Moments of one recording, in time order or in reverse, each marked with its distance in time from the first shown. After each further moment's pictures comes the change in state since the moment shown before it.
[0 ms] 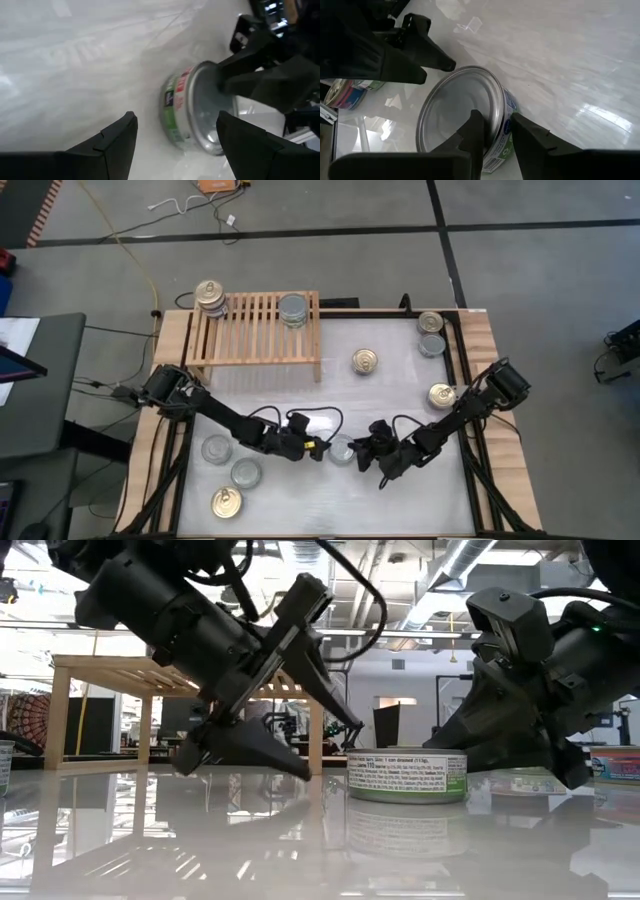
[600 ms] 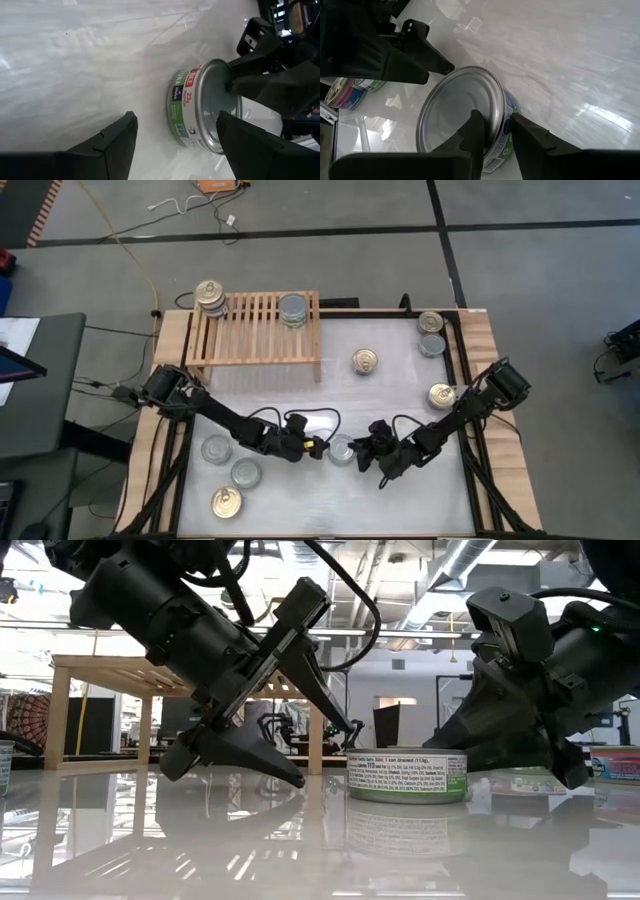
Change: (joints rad) left arm -0.004 0.000 0.000 -0.017 0.001 -0.092; right arm 0.000 0.000 -0.001 -0.008 -0.002 0.002
